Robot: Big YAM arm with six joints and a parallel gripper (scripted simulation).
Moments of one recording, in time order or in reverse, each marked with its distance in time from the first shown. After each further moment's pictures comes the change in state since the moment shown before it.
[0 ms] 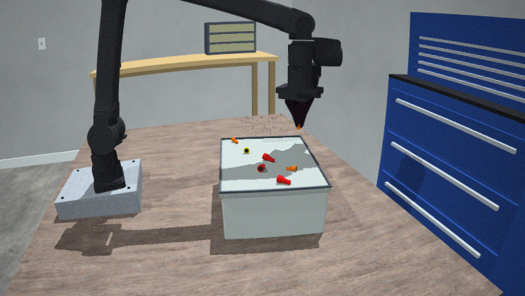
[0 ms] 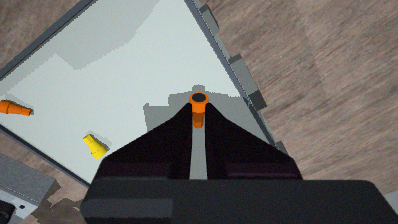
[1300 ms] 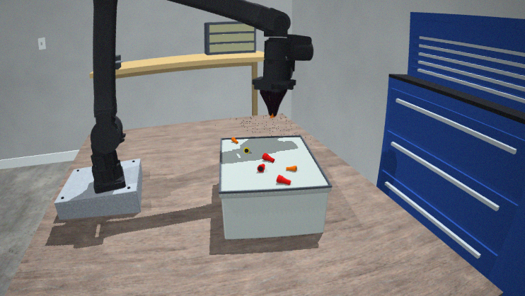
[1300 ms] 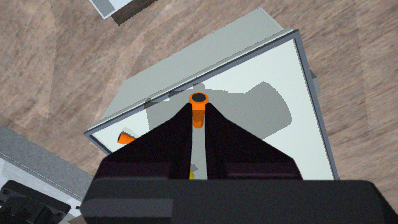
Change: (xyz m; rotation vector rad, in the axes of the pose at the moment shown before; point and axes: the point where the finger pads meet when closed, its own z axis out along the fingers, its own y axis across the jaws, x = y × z) arm -0.050 0.094 -0.004 -0.033 0.023 -0.051
